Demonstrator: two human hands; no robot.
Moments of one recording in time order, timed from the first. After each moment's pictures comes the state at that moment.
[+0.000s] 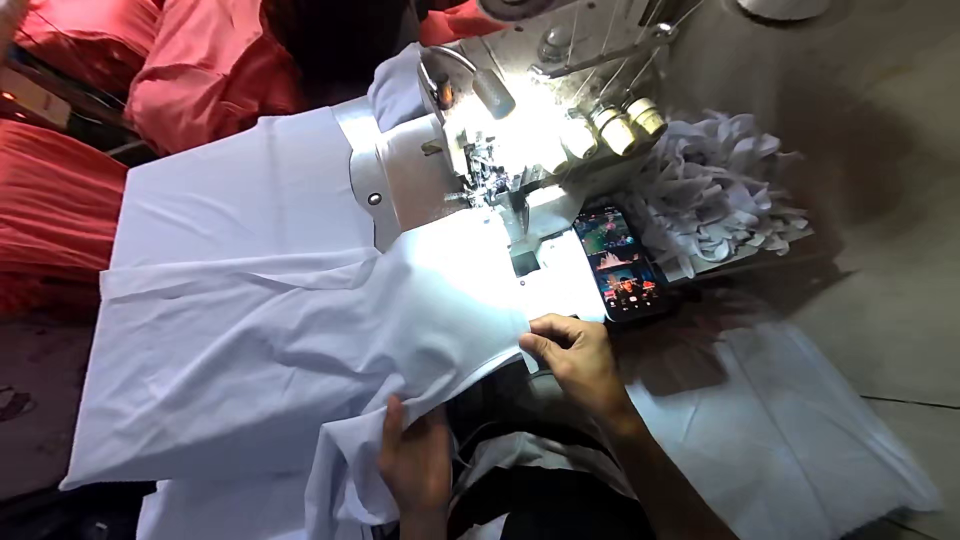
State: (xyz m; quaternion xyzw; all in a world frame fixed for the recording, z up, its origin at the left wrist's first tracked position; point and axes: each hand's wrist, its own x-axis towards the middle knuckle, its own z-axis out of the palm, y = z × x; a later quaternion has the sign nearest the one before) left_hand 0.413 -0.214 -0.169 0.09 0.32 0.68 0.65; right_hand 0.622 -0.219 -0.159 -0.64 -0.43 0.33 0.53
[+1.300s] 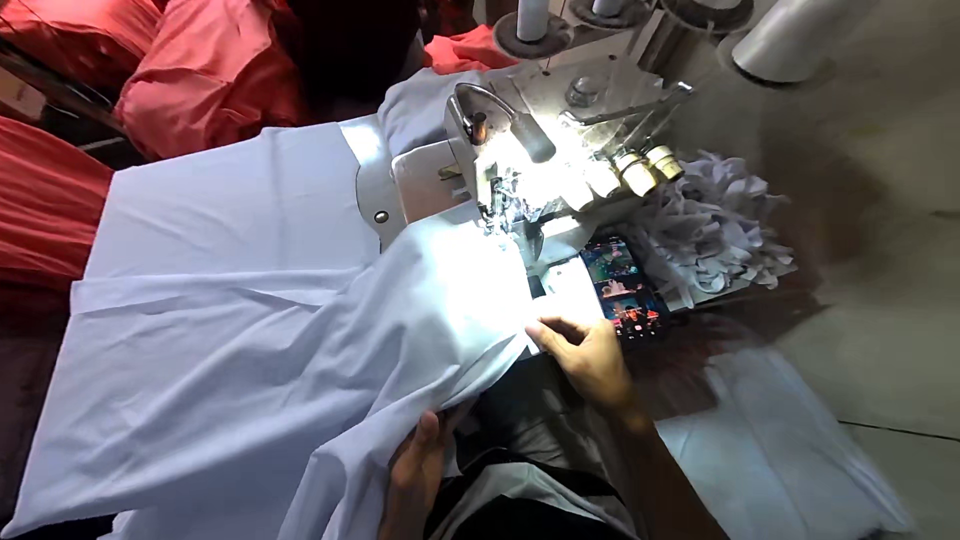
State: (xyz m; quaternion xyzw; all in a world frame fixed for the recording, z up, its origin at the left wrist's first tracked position) left_hand 0.398 -0.191 -0.165 0.30 0.32 0.51 0.74; right_hand 0.633 -0.185 -0.139 -0.65 -0.46 0.30 0.53
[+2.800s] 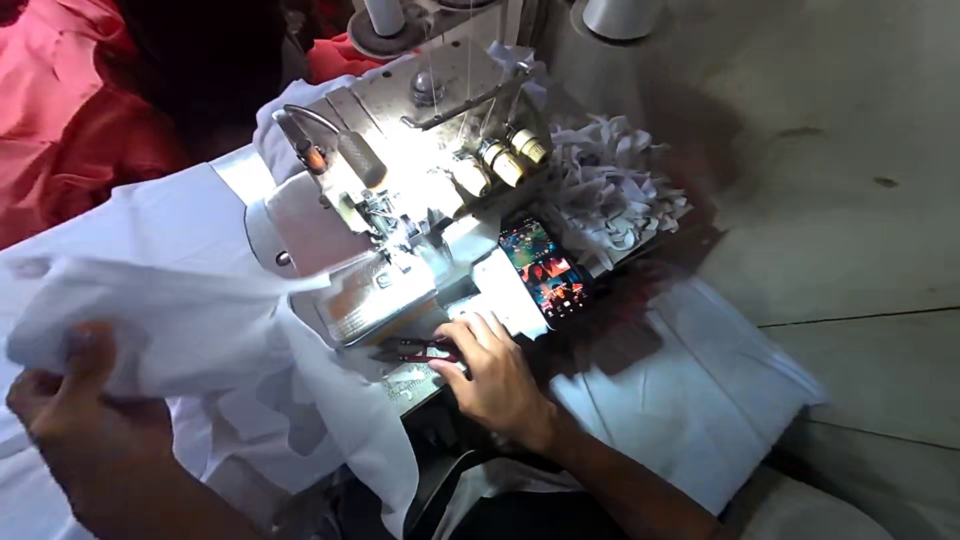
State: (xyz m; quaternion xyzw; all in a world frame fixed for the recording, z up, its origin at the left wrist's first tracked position) left_hand 0.318 0.034 -0.103 0.55 0.44 0.57 0.43; right_hand 0.599 -0.185 -0.164 -0.72 -0.58 0.09 0.38
